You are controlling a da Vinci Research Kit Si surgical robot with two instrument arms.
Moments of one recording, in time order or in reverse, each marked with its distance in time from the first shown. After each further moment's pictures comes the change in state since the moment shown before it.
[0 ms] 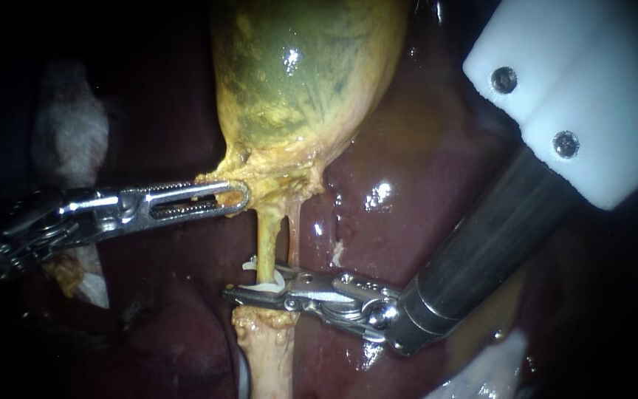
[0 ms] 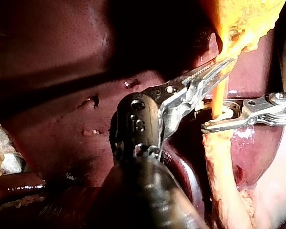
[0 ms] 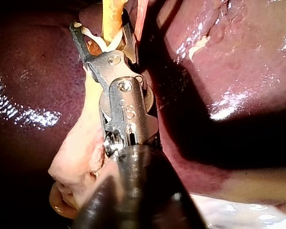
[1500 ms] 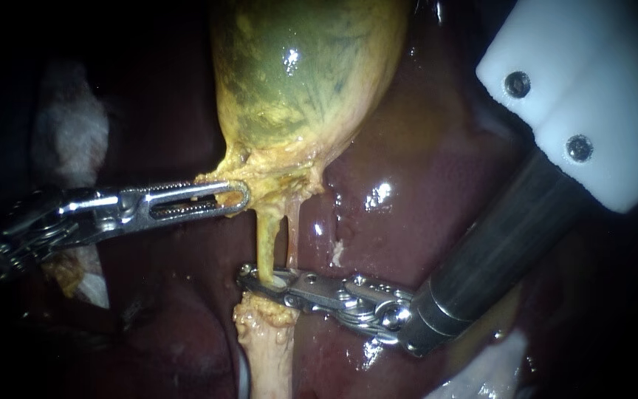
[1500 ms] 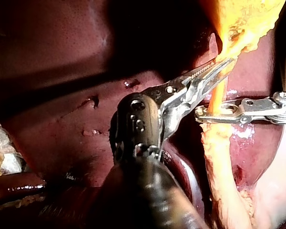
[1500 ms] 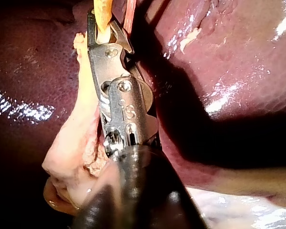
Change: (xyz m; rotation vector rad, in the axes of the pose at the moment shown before) right arm -0.001 0.001 -0.001 0.006 -0.003 -0.005; left arm 0.000 0.000 0.000 -0.001 -0.001 0.000
